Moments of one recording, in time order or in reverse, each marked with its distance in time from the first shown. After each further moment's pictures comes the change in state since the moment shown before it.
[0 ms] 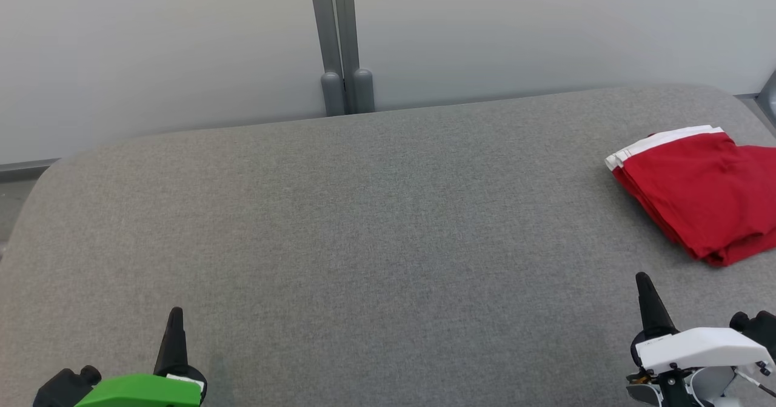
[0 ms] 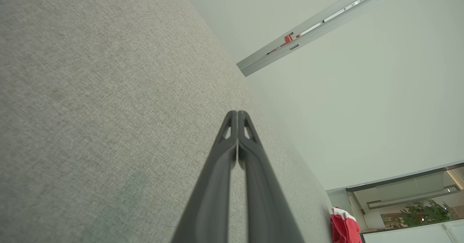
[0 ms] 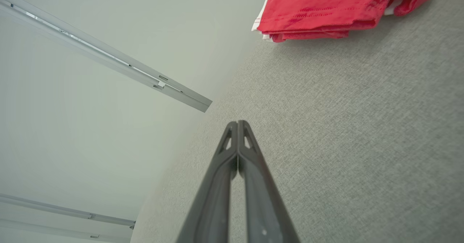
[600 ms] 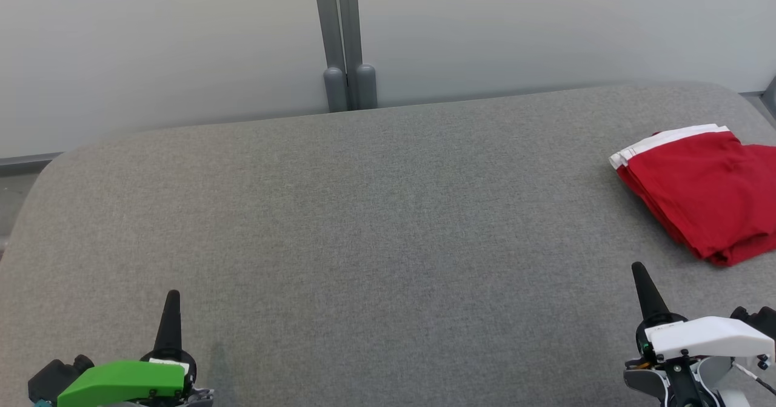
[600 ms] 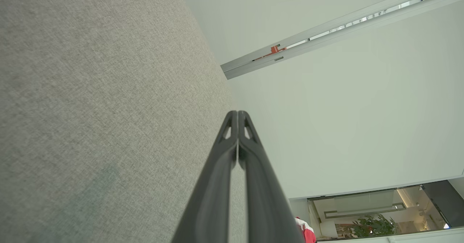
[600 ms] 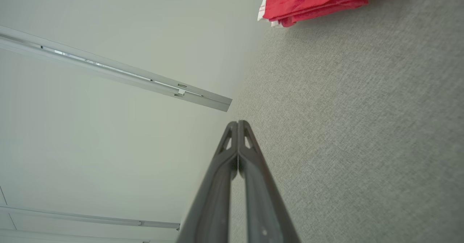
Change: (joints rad) left arm -0.038 0.001 0.016 -0.006 -0.174 -0.008 0.046; right arm -0.030 -0.002 -0.002 0.002 0.205 0.000 0.047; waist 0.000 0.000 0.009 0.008
